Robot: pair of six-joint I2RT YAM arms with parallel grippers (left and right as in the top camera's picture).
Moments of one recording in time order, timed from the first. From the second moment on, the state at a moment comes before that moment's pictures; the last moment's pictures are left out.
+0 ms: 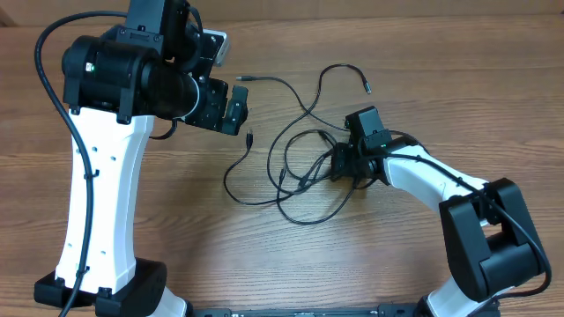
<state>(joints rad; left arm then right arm) -0.24 1.74 2.26 -1.69 0.20 0.01 0.36 1.79 0.97 -0.37 -0.17 0.51</state>
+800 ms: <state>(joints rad) -0.24 1.74 2.11 -1.62 0.20 0.00 0.36 1.49 1.94 -0.99 -0.16 0.39</state>
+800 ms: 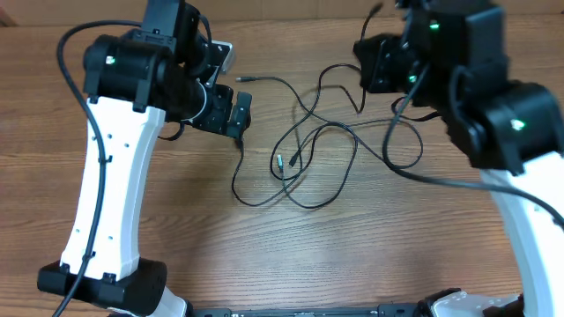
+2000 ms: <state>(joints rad) -0.30 1.73 2.10 -1.40 0.67 0.28 0.36 1.44 2.62 -1.02 0.19 0.13</state>
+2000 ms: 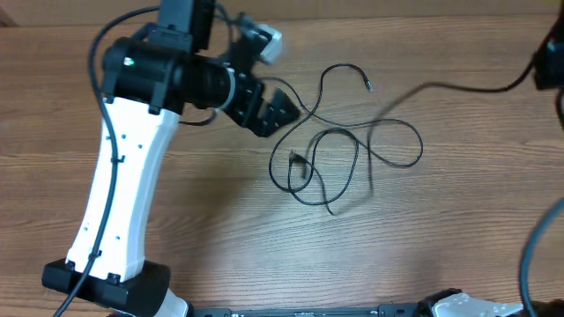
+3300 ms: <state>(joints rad) -0.40 1.85 2.62 -1.19 0.59 -0.03 0.36 1.57 2.61 -1.37 0.05 0.14</state>
